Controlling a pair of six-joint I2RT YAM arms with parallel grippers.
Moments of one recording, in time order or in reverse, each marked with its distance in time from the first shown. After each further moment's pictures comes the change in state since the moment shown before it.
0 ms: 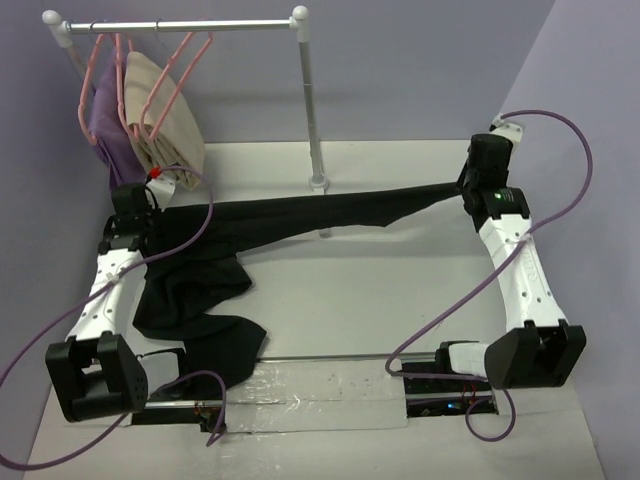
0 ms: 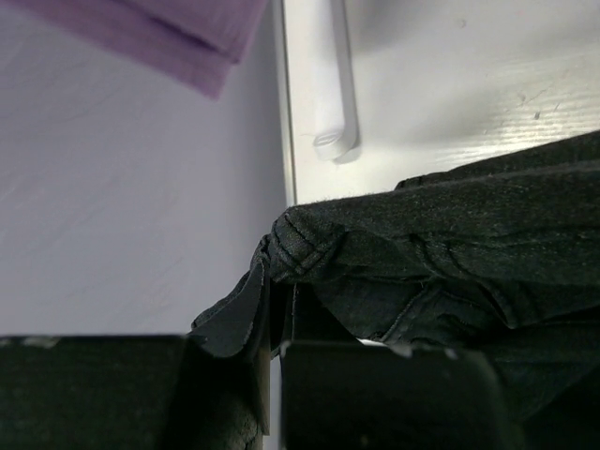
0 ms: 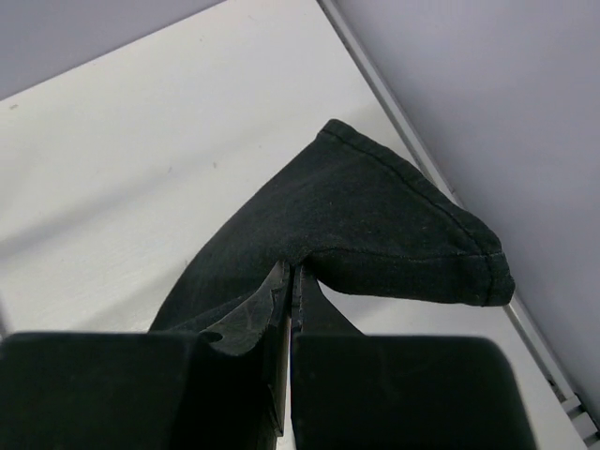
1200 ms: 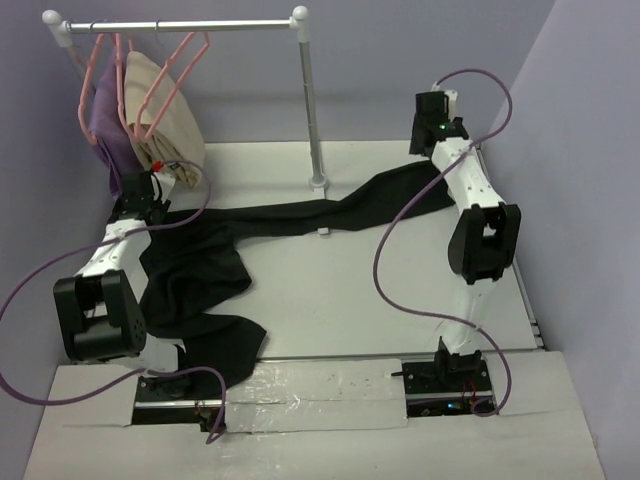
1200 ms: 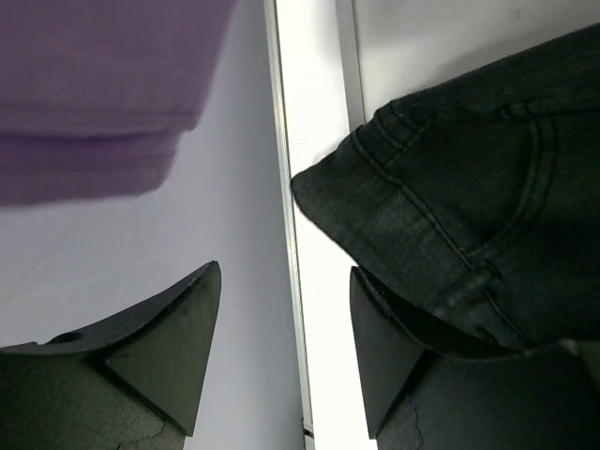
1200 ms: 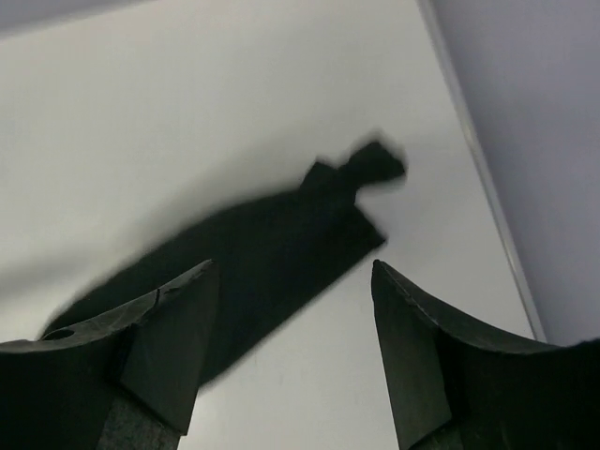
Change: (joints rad) left arm 0.024 0.299 0.111 0.067 -0.073 0.007; right arm 0.085 0.783 0.720 -0.148 0.067 -0.061
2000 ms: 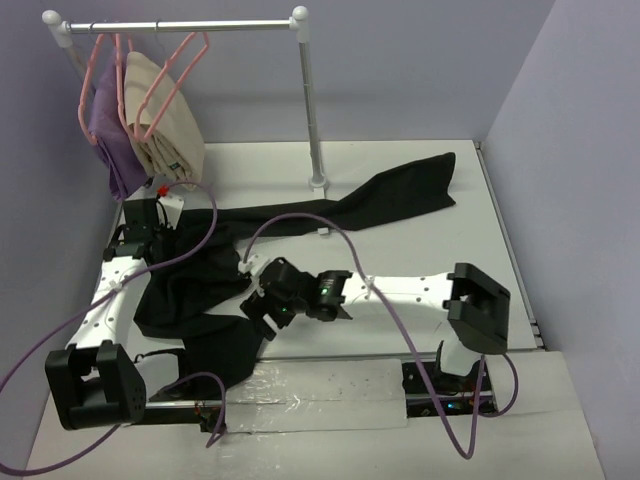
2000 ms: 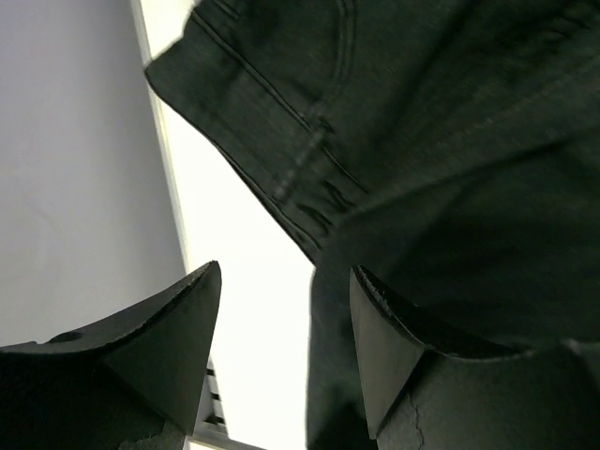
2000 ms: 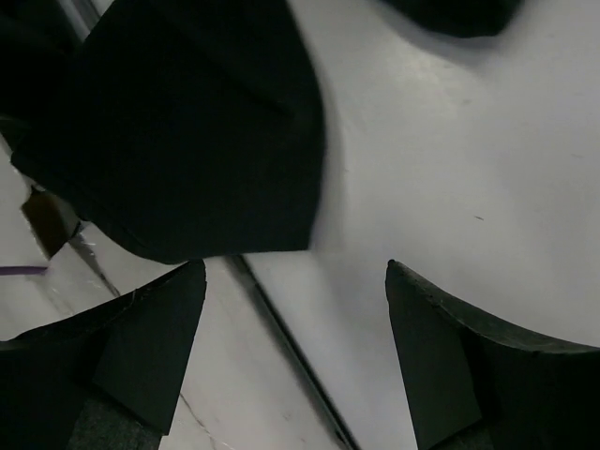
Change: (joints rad) left arm -0.063 -0.352 -0.161 -0.280 0.179 -0.181; right arm 1.139 -0.444 -0.873 0.383 -0.472 0.132
